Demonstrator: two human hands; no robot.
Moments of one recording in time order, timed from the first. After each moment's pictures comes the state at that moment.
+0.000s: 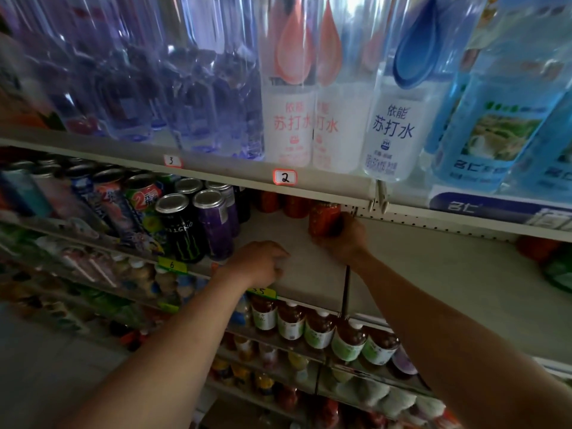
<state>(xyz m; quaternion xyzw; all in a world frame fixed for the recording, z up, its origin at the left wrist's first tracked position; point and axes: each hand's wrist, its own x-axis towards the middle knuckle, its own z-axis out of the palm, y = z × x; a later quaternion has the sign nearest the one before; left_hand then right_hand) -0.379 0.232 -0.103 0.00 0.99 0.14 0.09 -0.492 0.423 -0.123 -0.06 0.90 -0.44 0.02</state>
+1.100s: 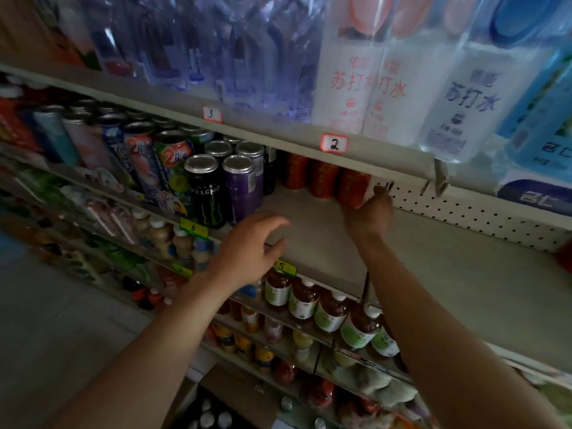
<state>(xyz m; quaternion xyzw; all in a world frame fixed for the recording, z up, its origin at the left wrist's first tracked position) -0.311 0.212 -0.100 0.03 0.94 0.27 -0.20 -0.476 0.390 -0.109 -0.01 0.88 -0.45 -0.15</state>
